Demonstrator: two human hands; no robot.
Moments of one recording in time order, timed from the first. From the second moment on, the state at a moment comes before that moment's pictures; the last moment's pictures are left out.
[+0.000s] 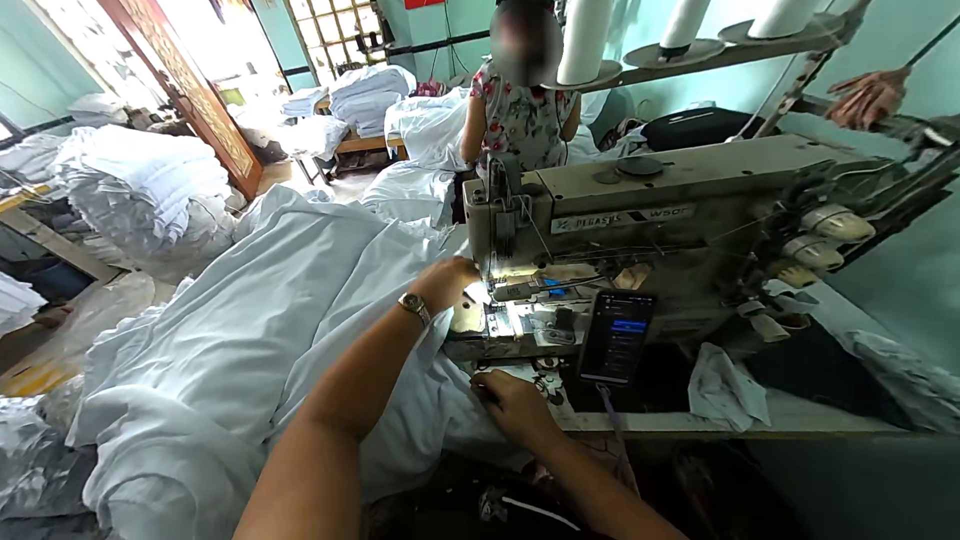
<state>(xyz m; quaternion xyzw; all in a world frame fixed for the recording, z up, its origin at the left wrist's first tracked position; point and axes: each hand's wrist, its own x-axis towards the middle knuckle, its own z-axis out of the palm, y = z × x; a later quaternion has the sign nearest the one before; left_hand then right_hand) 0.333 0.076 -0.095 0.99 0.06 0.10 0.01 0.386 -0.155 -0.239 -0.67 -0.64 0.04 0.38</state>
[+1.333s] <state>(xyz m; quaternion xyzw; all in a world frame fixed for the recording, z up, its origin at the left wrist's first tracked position) 0.192 -0.054 -0.188 0.94 0.20 0.17 0.24 0.575 -0.289 -0.087 -0.73 -0.17 -0.19 0.63</state>
